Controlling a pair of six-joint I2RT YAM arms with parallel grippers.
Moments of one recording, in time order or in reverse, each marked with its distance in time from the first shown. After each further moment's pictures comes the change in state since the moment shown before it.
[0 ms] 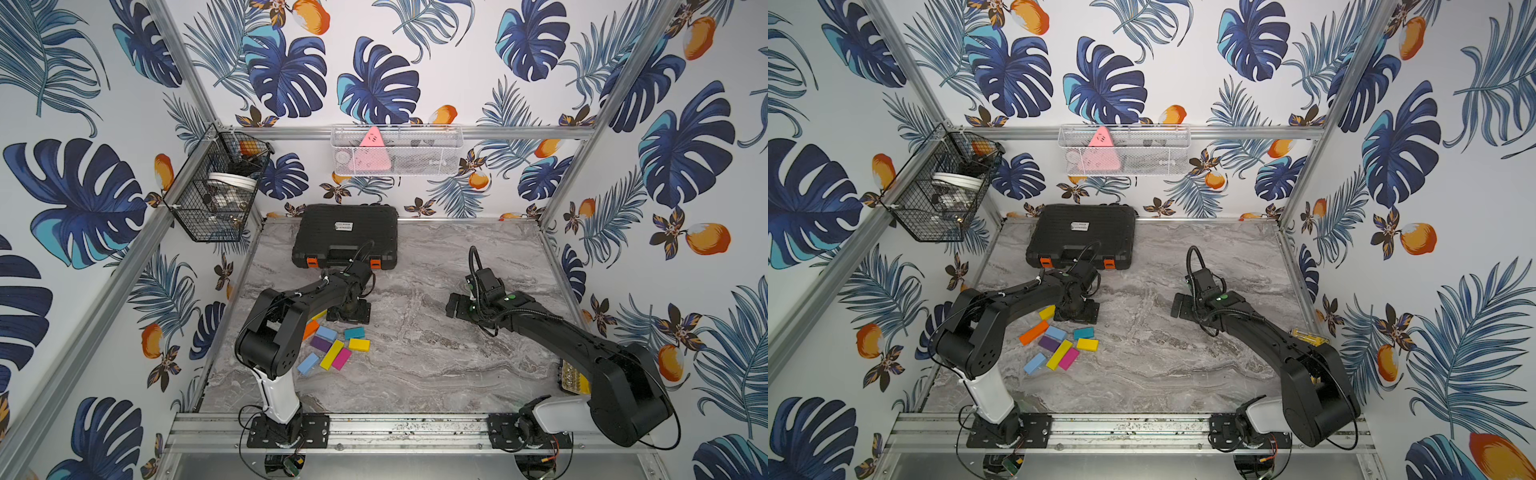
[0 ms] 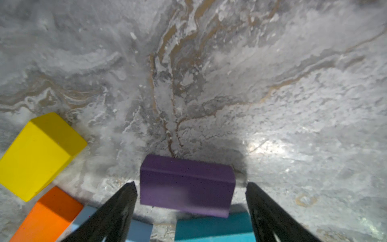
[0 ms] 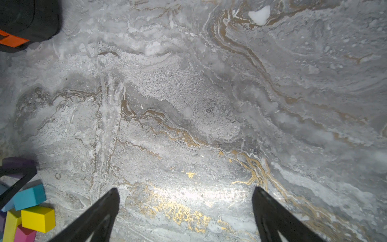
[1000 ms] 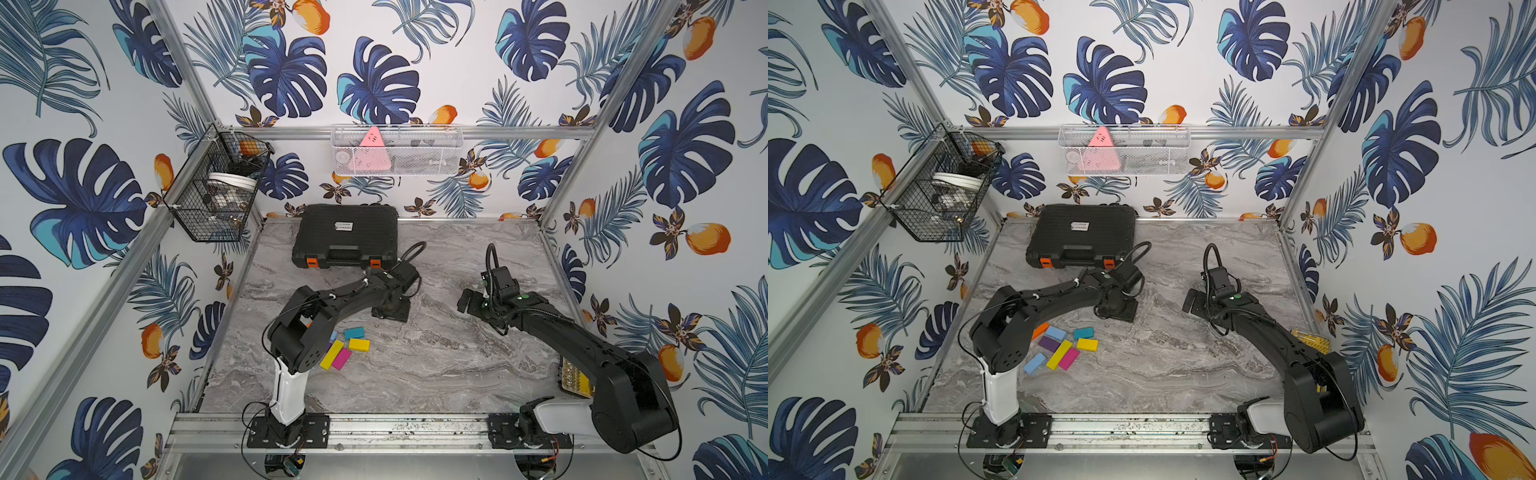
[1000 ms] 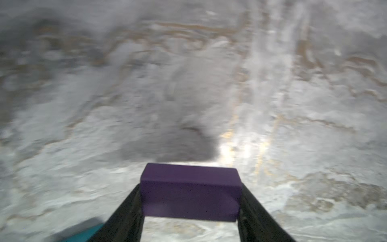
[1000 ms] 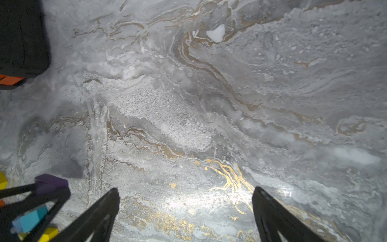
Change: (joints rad) left arm -0.330 0.195 0.322 -0.025 0.040 -0.131; right arm -0.138 -0.042 -0.036 0.009 -0.029 0.015
